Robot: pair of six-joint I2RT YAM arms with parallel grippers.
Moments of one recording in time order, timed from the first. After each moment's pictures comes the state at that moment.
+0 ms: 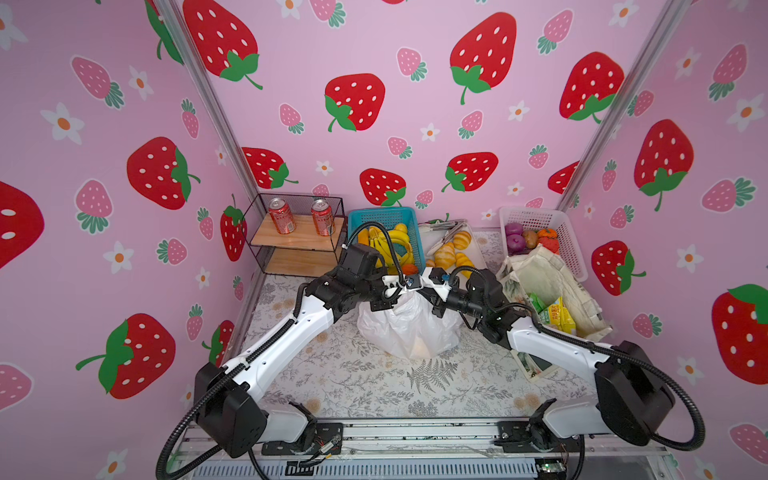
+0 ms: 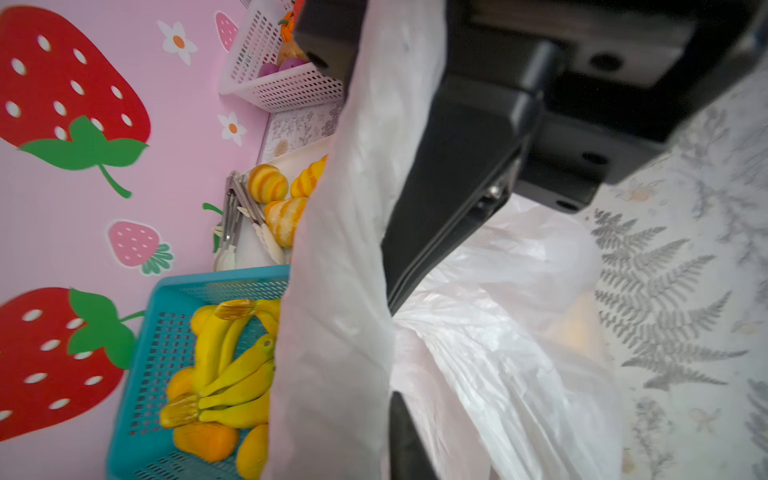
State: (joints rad) left arm -0.56 1.35 1.23 -0.58 0.31 0.91; right arm 0.75 1.41 0.81 0.46 -0.45 -0.28
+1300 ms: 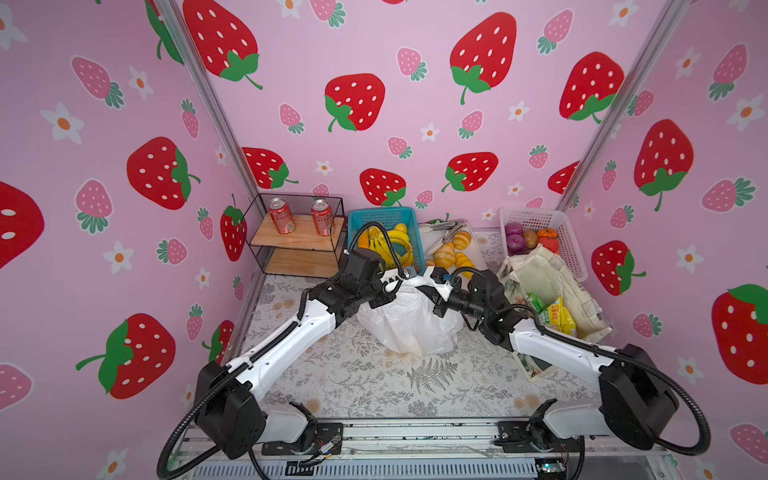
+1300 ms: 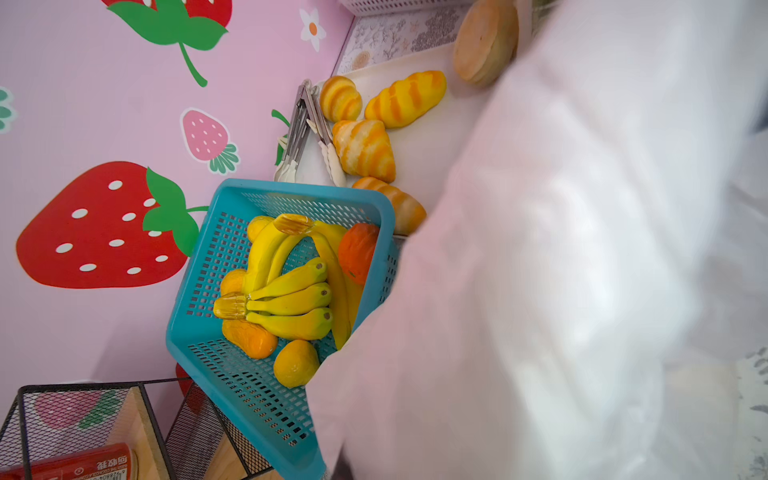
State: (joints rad) left arm -0.57 1.34 1.17 -0.46 0.04 0.76; right arm 0.75 1.38 0.79 0.45 -0.40 -0.28
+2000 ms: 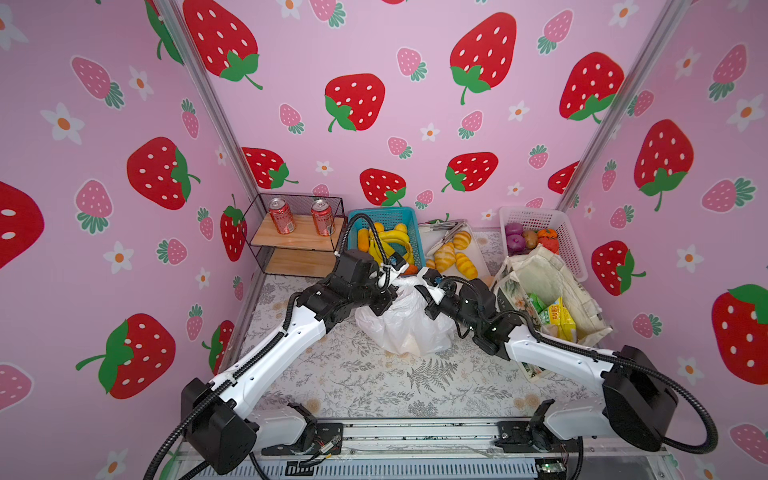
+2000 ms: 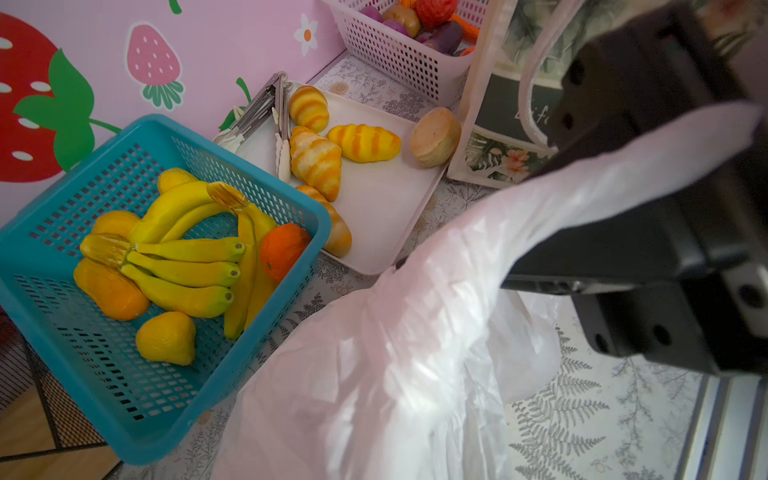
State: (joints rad) left arm -0.57 1.27 1.18 -0.55 0.22 0.23; right arm 0.88 1.37 0.78 0.48 -0.05 -0.22
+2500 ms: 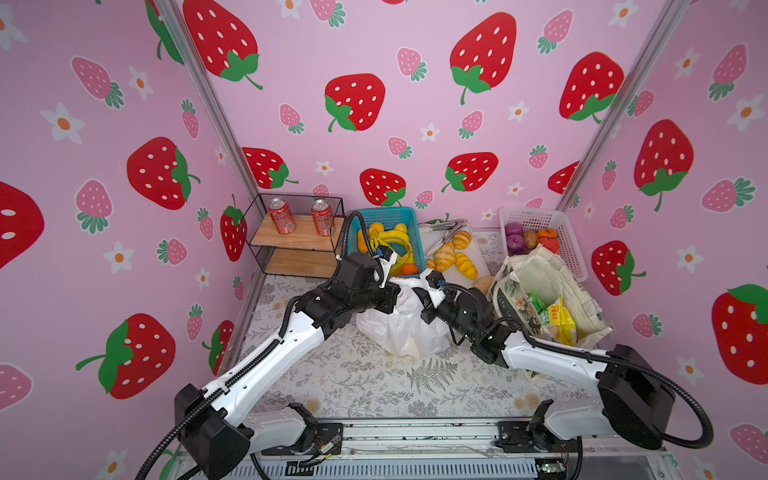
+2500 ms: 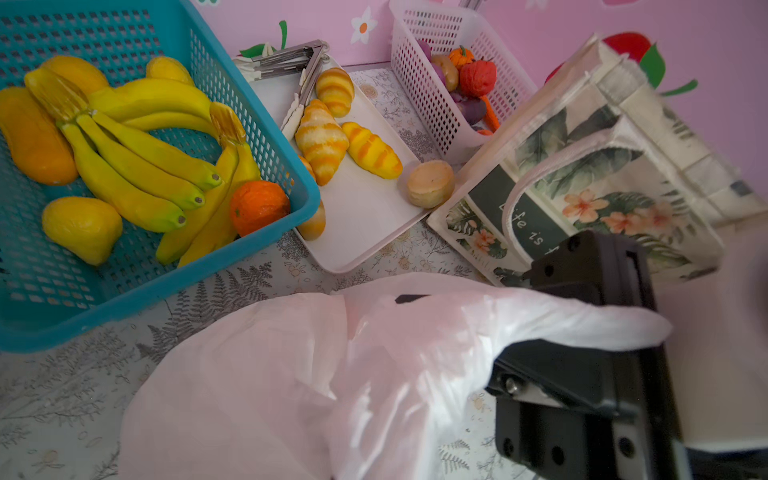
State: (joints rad) left arm -0.64 1.23 1.18 -0.55 0.15 -0.32; right arm 0.93 1.38 0.73 0.60 0.05 -0.09
